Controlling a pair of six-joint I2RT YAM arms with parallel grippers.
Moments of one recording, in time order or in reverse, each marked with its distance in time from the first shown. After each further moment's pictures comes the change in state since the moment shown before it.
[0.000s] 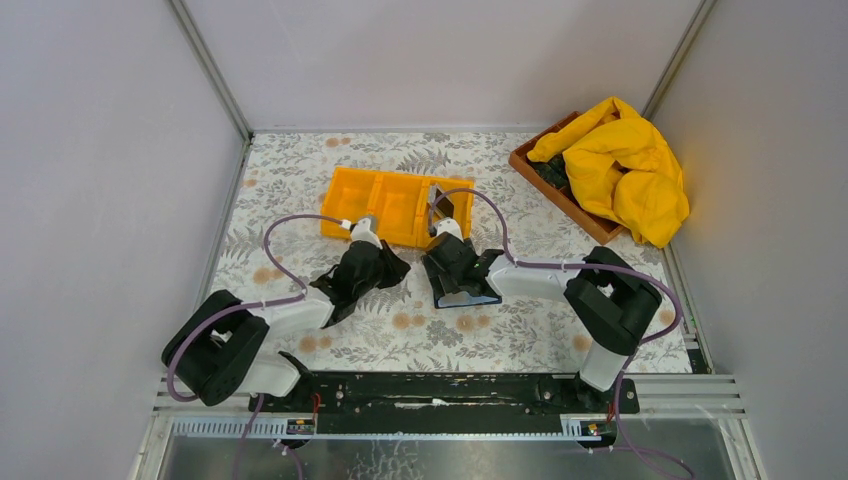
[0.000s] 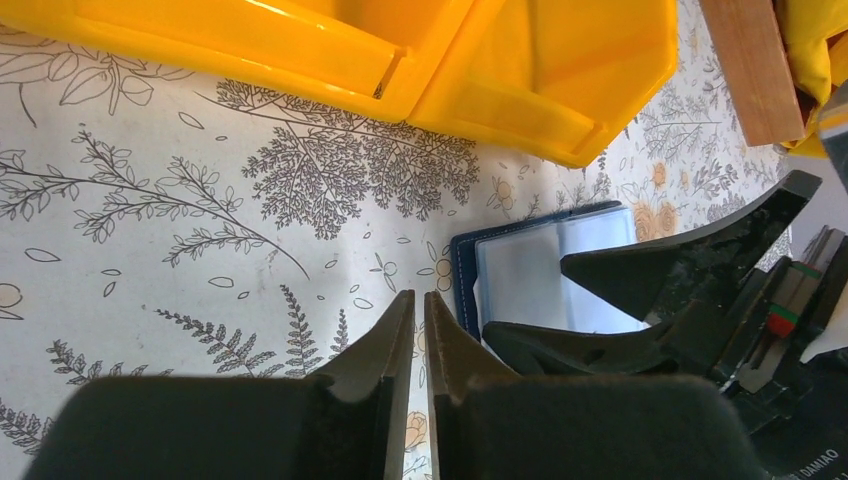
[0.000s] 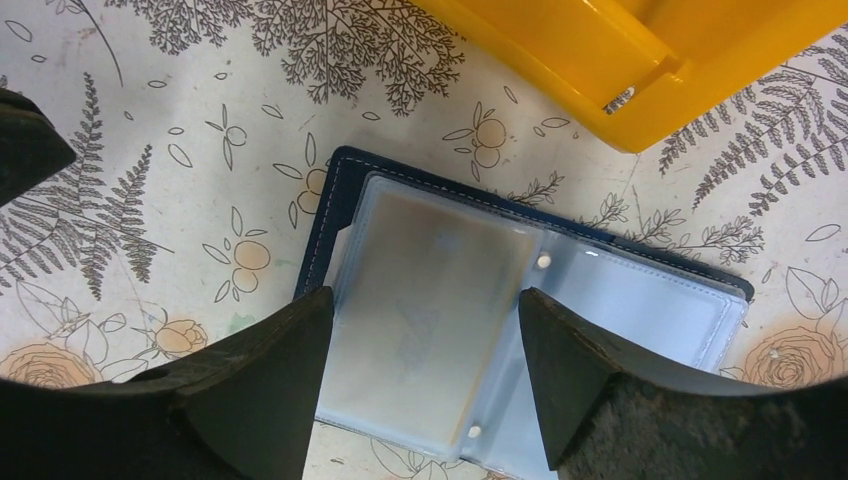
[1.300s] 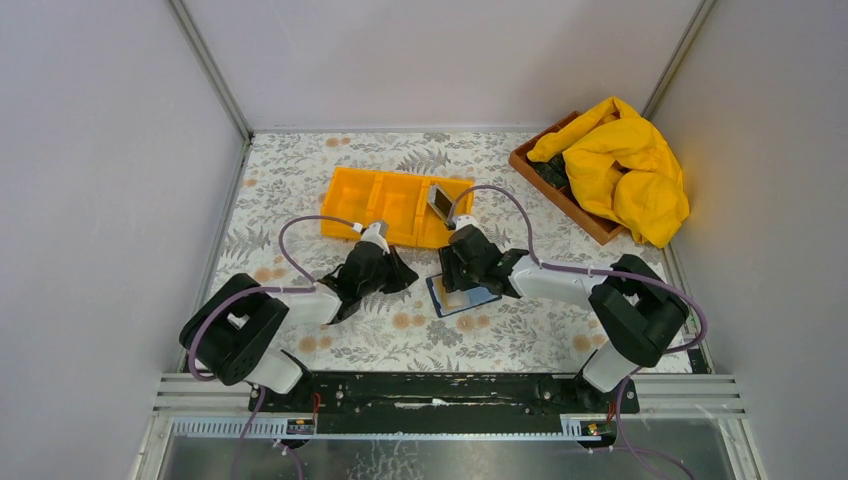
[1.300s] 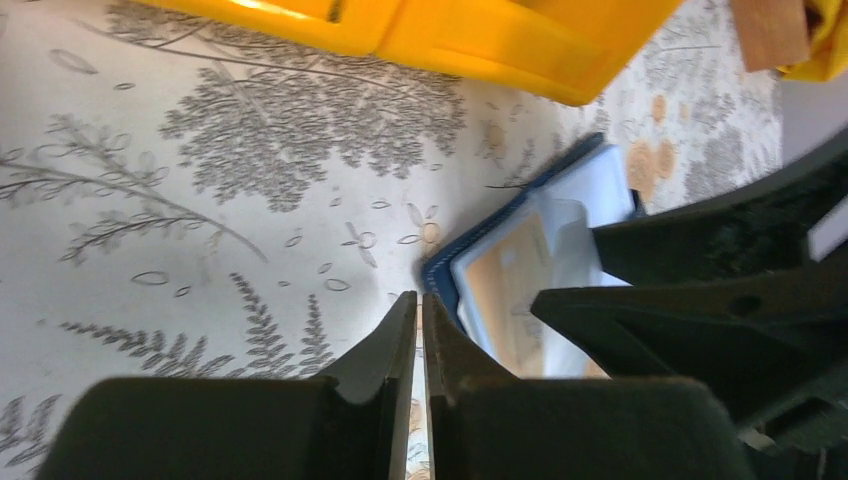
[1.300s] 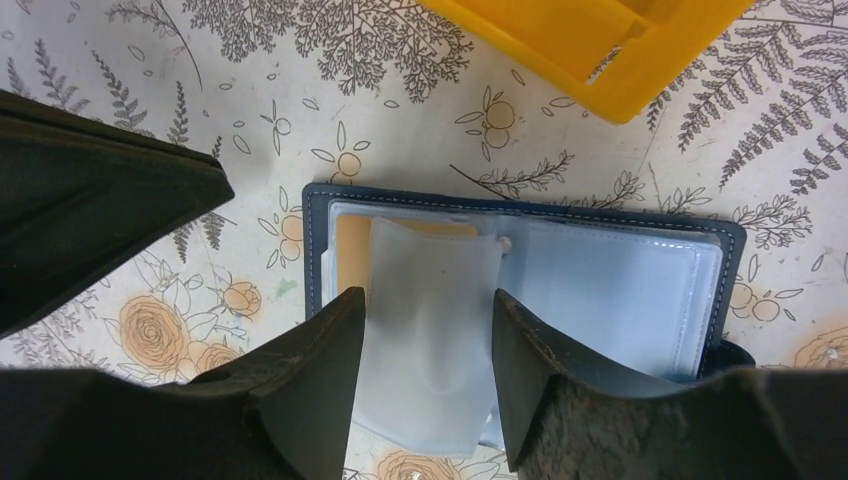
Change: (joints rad) left arm 0.014 0.120 0.000 0.063 0.155 -0.001; right arm -0.083 -0.120 -0.108 0.085 -0.178 0.062
